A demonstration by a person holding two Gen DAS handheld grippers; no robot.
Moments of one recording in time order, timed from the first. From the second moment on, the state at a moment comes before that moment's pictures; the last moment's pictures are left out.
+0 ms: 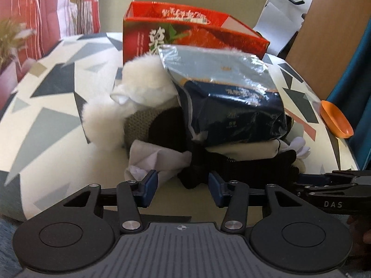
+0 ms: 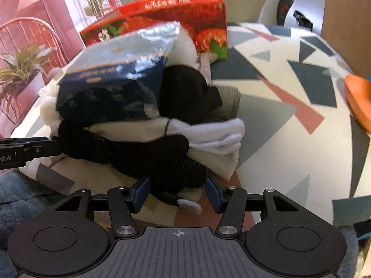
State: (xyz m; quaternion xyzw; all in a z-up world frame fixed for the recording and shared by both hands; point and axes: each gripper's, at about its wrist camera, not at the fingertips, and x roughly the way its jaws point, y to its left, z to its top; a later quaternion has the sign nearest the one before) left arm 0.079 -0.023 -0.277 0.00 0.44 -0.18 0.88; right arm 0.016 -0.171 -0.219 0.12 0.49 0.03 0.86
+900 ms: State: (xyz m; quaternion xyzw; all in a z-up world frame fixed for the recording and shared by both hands) left arm 0.095 -0.048 -0.297 -0.02 0.44 -0.23 0.87; right arm 0.027 -0.173 -0.232 0.13 0.46 0.05 0.88
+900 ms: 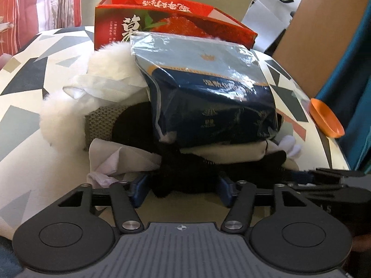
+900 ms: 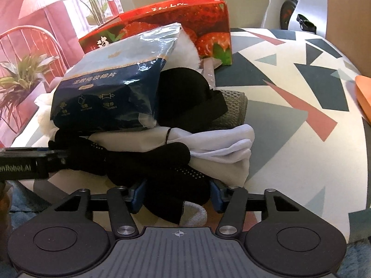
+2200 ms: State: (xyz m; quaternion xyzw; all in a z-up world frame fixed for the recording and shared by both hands) left arm 0.058 -0.023 -0.241 -0.02 0.38 -0.24 0.89; right arm -0.002 -0.155 -0.154 0.12 0.36 0.11 0.92
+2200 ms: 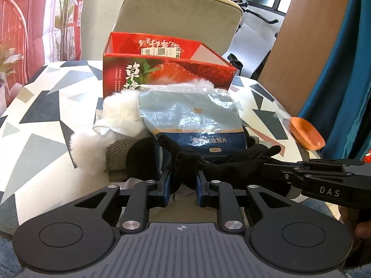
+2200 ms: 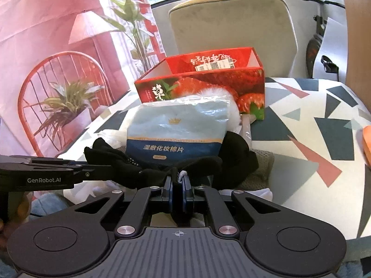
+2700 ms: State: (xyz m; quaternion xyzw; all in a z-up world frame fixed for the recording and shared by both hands) left arm 0.064 -0.026 -0.211 -0.01 0.34 -0.26 0.90; right arm -0.001 -0.157 -0.137 0.13 0.33 0.11 0.93
